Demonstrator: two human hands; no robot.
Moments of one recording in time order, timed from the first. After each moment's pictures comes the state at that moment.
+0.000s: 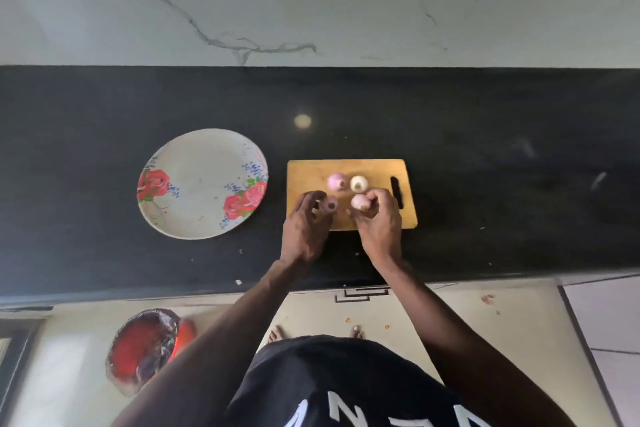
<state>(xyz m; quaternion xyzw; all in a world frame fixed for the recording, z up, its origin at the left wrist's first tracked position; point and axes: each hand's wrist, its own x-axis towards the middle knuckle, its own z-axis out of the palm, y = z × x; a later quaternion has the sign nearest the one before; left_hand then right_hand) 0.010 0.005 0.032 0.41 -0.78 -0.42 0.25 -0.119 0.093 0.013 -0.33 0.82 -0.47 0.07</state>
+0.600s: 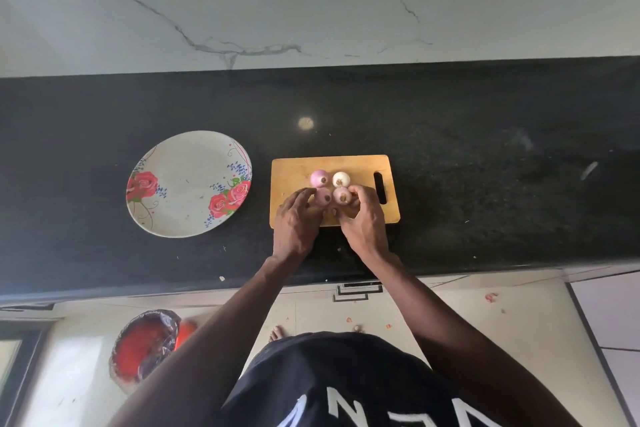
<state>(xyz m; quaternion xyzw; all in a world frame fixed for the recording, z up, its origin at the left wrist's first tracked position) -0.010 0.016 0.028 0.42 -0.82 -0.33 0.20 -0.135 0.100 -0.001 -0.39 0.80 -0.45 0.08</state>
